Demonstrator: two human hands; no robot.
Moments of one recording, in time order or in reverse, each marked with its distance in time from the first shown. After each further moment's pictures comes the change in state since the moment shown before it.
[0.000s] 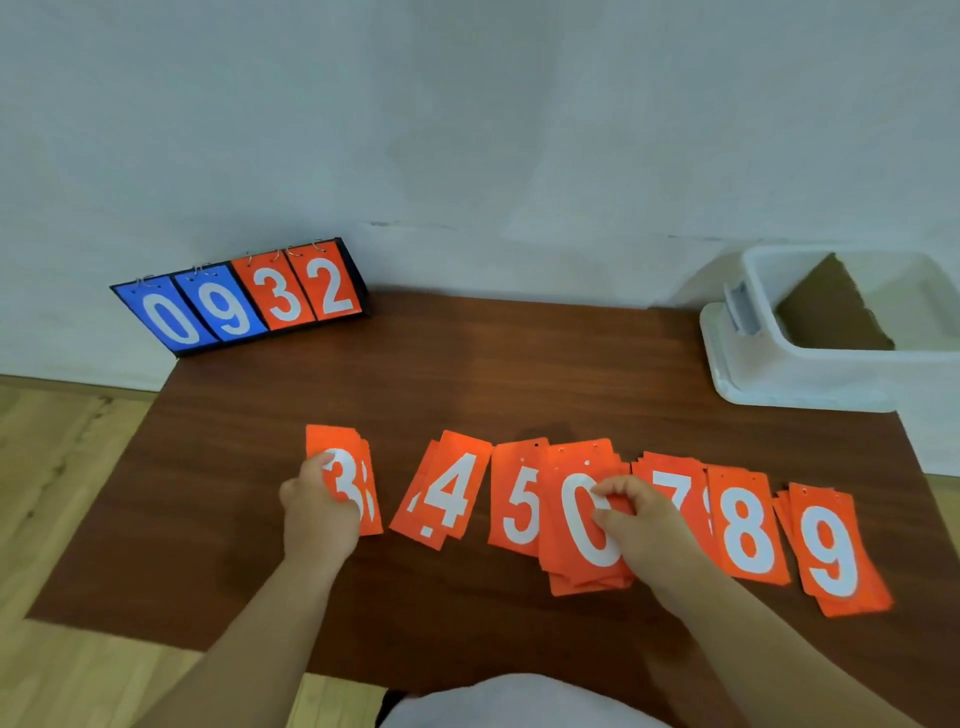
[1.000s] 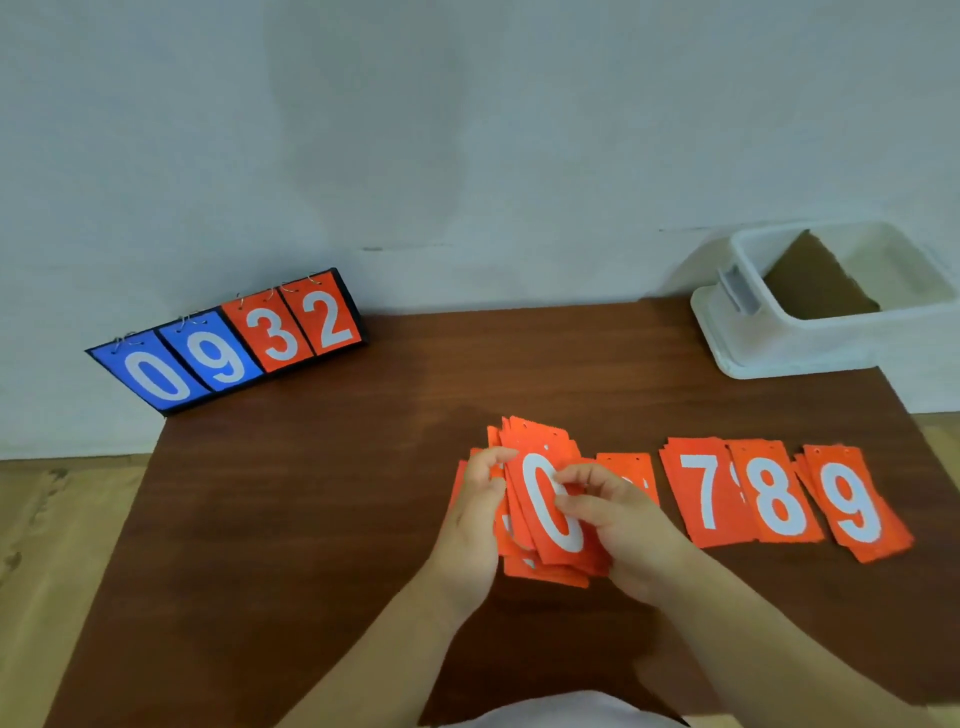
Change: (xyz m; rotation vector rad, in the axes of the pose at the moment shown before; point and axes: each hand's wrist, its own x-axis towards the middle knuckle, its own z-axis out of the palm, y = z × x) left_hand -0.066 0.075 -0.022 -0.695 -0.876 0.180; right_hand -0.032 -0.062 0.089 0.557 -0.103 0.121
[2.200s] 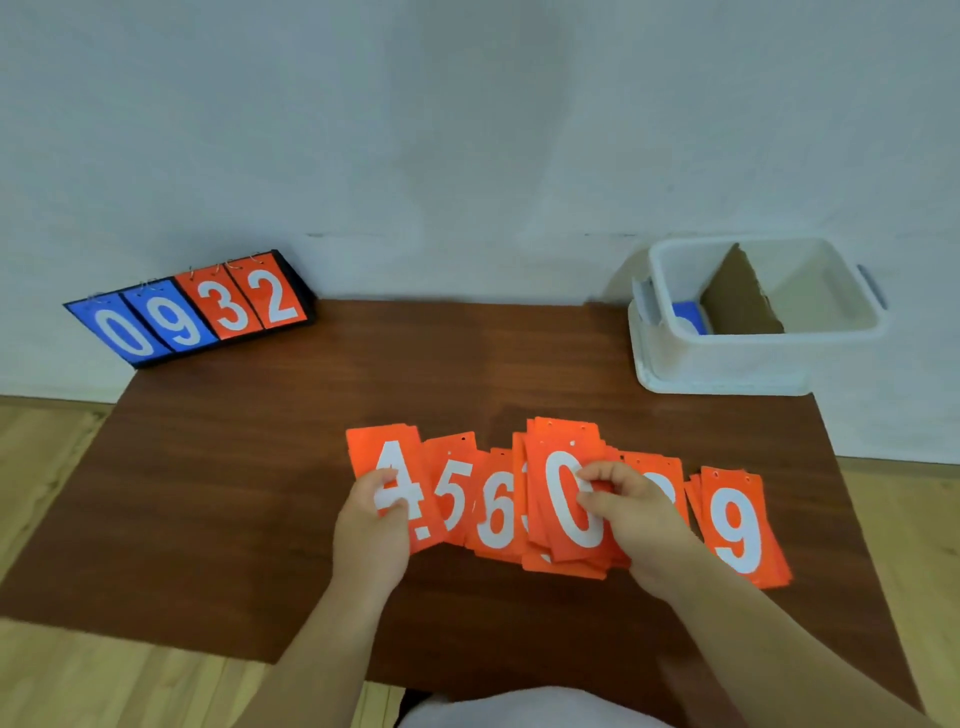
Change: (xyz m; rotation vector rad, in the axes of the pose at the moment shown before) left_hand 0.005 -0.060 0.116 0.534 0.738 -0.042; right_hand 0.013 -0.021 -0.212 -0.224 0.038 -0.083
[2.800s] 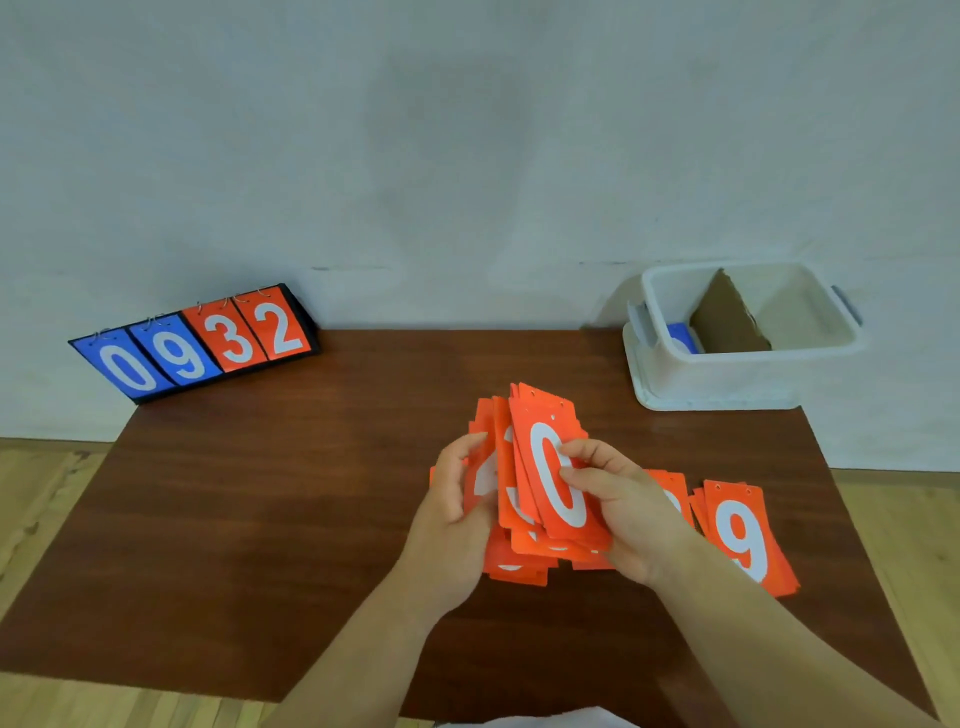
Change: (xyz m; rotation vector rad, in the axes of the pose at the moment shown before) left_hand -0.034 0.062 -0.012 -0.355 -0.559 0.281; right_hand -0.030 -0.052 0.031 0.427 -0.211 0.034
